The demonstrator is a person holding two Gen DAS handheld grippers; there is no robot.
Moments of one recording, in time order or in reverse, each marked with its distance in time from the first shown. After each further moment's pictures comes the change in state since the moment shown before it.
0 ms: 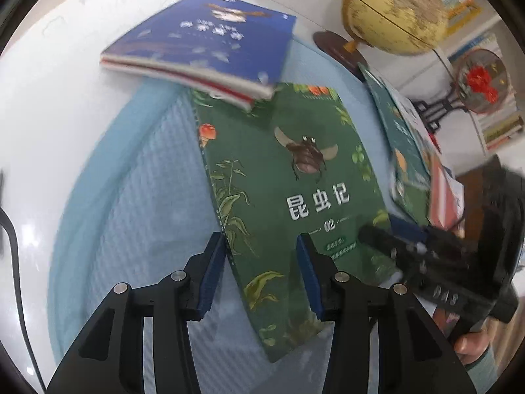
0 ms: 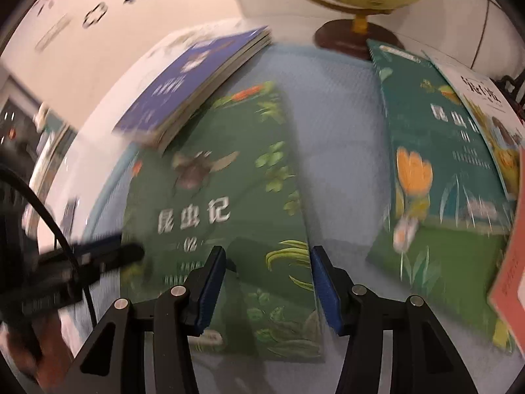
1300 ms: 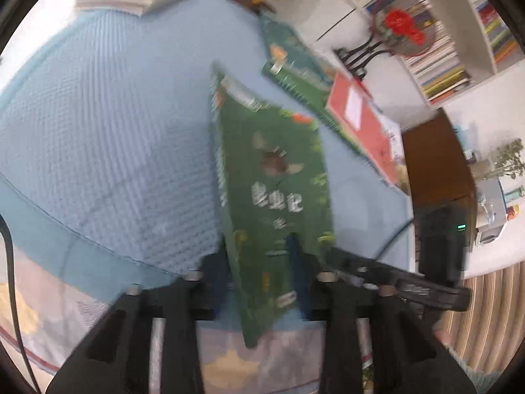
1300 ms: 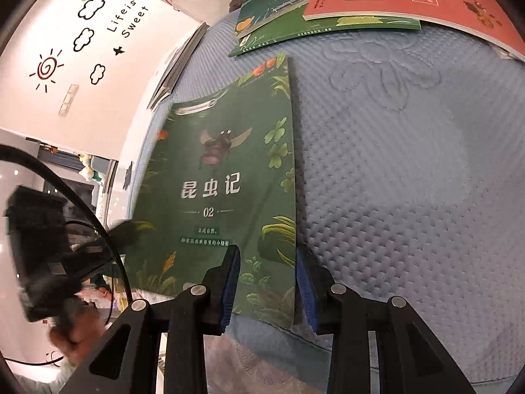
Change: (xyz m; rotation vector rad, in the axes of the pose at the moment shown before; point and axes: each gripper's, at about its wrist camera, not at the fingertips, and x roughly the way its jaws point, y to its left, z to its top) left arm -0.009 -0.099 -0.156 0.007 0.020 -0.168; right arm -0.084 -0.109 -0.210 0.335 0.018 0.322
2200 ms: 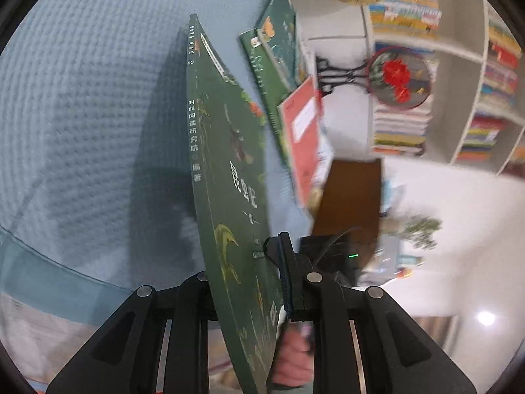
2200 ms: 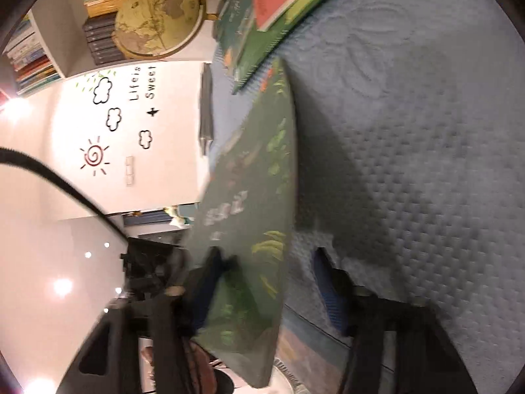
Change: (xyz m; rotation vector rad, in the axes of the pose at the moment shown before) left arm 0.031 -0.002 0.015 -0.369 0.135 -0.436; right arm 0.007 -0.049 0.020 0.340 -0.013 0.455
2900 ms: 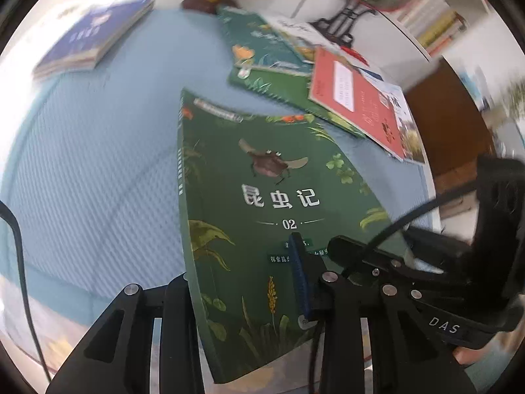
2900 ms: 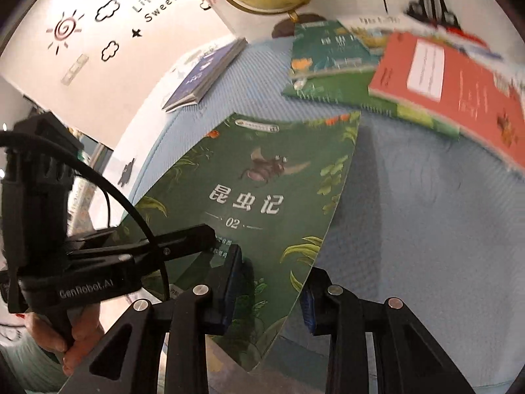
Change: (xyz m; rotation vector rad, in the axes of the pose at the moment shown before) left arm -0.002 -0.072 -0.011 0.597 -0.028 0.621; right arm 0.039 0.127 -0.045 -0.597 -0.068 -0.640
